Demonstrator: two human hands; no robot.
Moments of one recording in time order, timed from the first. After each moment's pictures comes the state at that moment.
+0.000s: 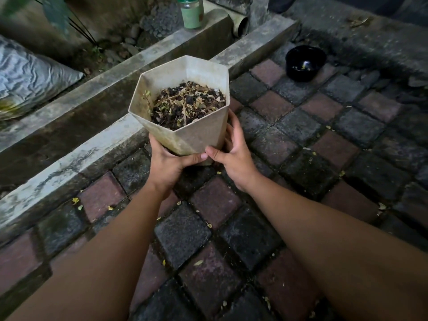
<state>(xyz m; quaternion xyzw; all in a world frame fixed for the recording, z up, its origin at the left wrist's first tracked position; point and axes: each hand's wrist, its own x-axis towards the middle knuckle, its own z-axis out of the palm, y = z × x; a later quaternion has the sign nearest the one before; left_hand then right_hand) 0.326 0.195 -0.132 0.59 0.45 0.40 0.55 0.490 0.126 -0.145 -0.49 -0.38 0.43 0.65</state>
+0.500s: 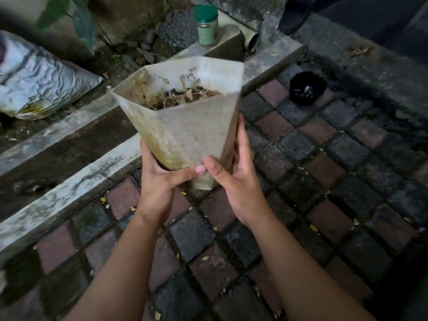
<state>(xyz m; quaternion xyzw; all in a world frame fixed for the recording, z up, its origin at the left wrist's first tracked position) 0.308 0.143 0.002 0.52 0.41 0.45 0.60 0.453 0.079 -0.013 -0.45 -0.36 0.47 0.67</state>
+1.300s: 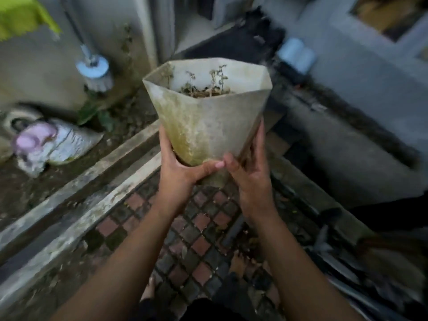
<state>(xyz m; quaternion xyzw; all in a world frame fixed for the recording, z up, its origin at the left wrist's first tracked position) 0.307 -0.050 0.738 0.54 0.28 0.42 0.67 0.424 -0.143 0.759 -0.56 -0.34 0.29 0.70</state>
